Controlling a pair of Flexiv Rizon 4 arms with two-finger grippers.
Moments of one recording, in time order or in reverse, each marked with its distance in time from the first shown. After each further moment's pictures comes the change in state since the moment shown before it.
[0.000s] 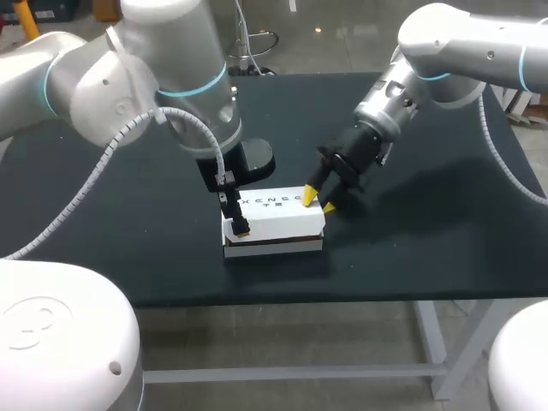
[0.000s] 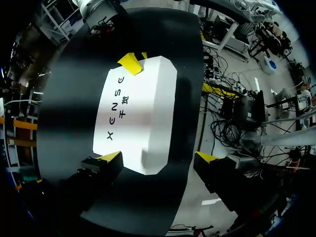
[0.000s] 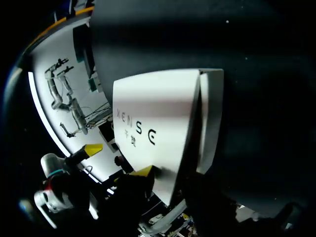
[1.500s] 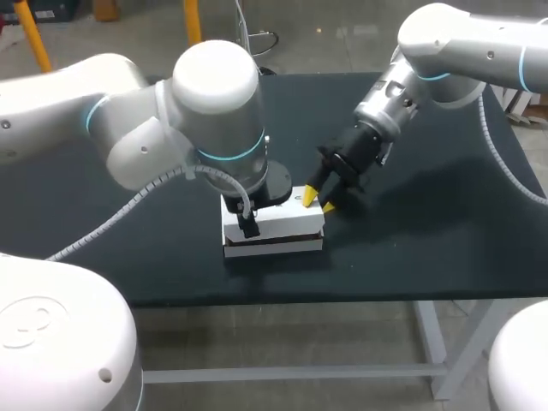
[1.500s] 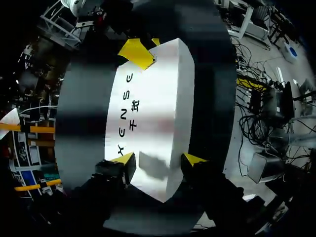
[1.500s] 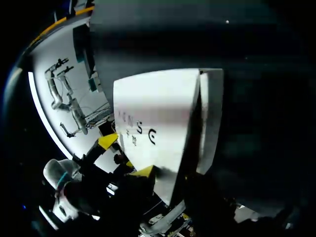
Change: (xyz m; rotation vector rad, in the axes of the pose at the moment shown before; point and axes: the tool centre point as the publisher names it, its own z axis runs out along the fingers) left arm -0.026 -0.012 0.048 -0.059 -0.254 0.031; right arm 0.000 0.000 0.000 0.000 0.000 0.000
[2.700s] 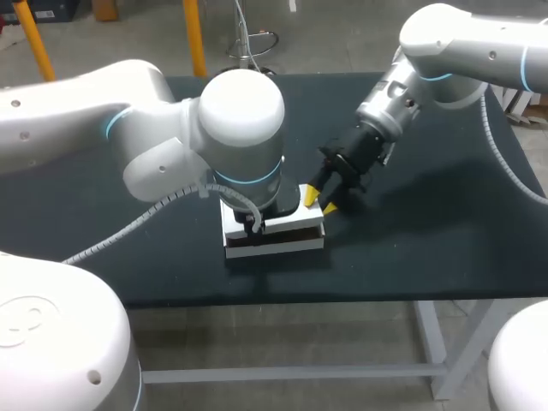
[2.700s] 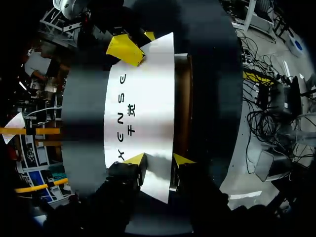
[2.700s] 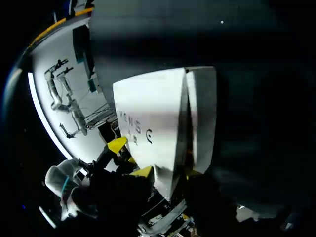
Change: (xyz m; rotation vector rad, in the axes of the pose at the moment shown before) left arm 0.007 -0.005 0.010 -0.041 -0.070 0.030; right arm -0.004 0.000 -0.002 -0.008 -0.004 0.004
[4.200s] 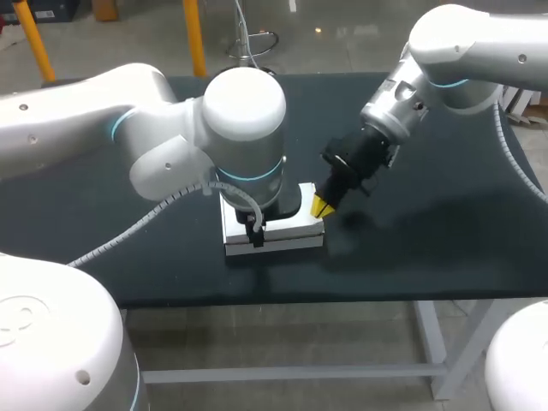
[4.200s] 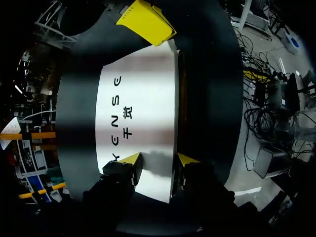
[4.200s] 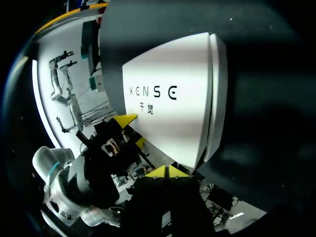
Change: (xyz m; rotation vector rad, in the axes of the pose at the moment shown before) left arm 0.001 -0.003 0.013 -0.003 0.035 0.030; right arm 0.007 -0.032 0.012 -0.072 -0.047 -0.082
